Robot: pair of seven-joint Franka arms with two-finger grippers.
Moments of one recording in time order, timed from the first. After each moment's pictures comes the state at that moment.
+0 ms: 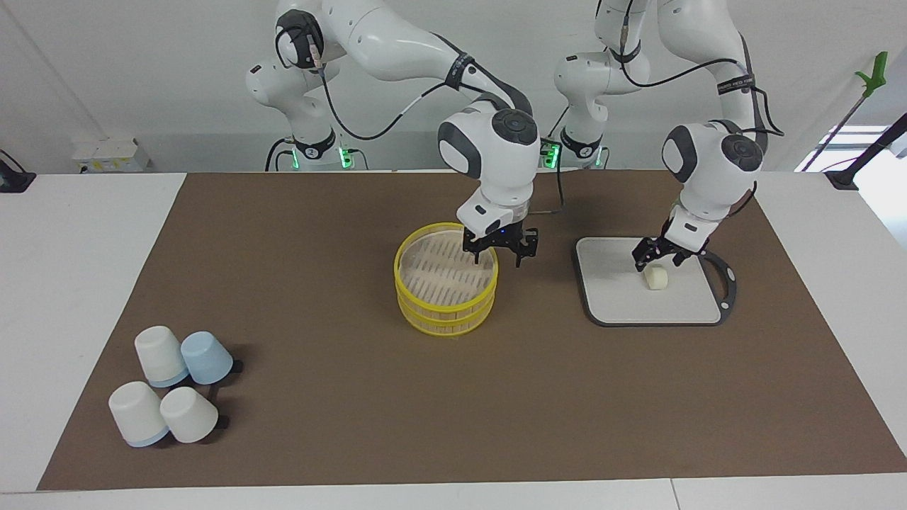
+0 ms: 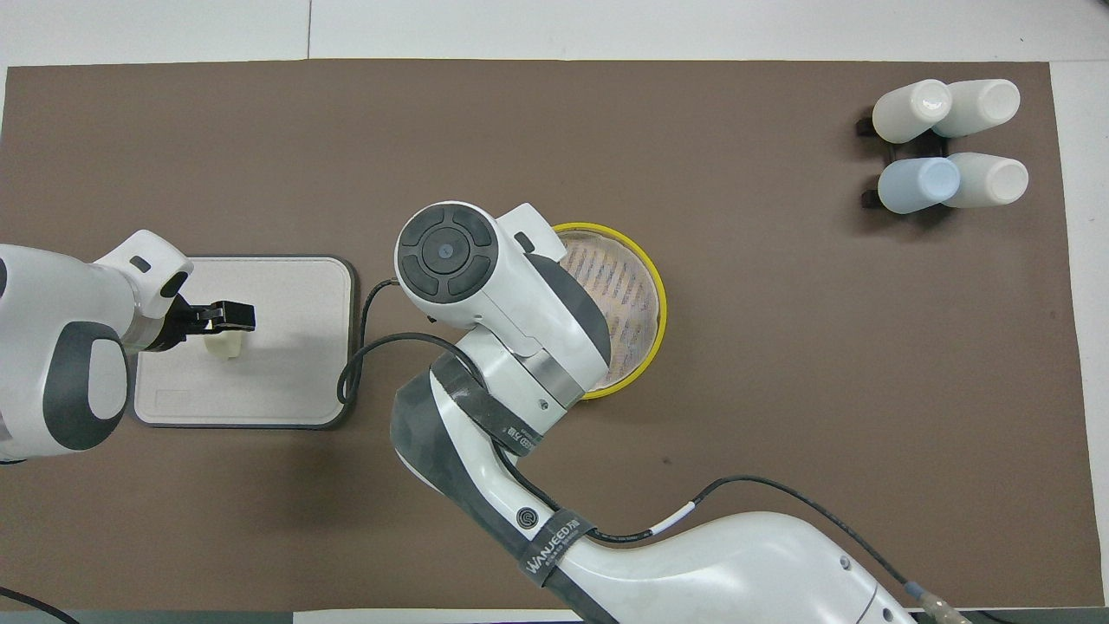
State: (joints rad) left arm -0.02 0.04 0.03 -2.25 -0.03 2.30 -0.03; right arm 0.71 0.59 0.00 -1.30 -0.02 1.93 0.87
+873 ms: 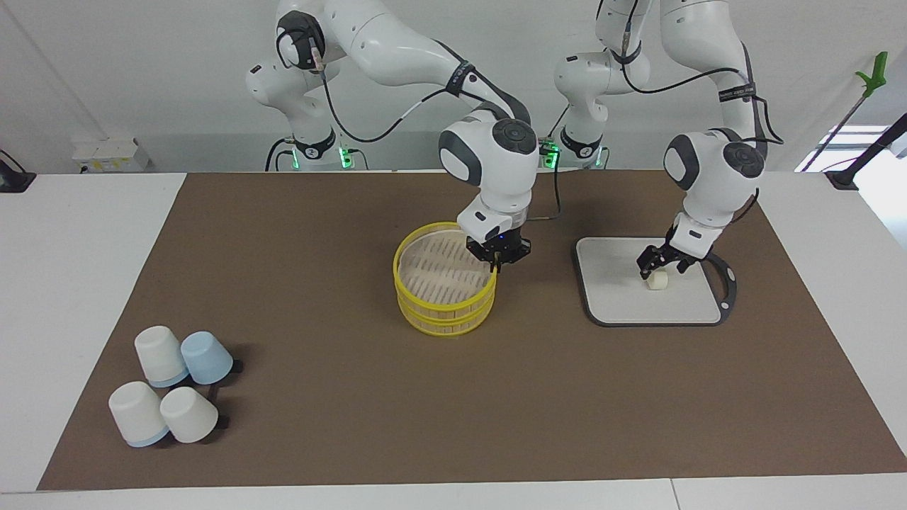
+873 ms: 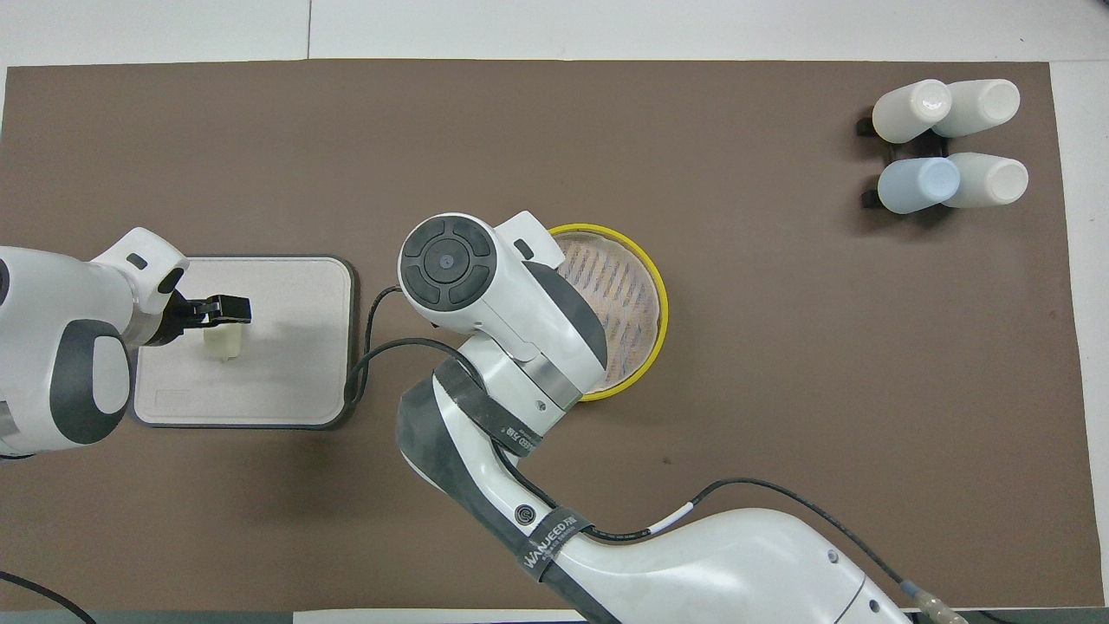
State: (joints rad) left arm 0.00 0.07 0.03 -2.25 -0.03 2.36 -0.03; right arm 0.72 0.59 0.00 -1.33 -0.03 1.96 0.87
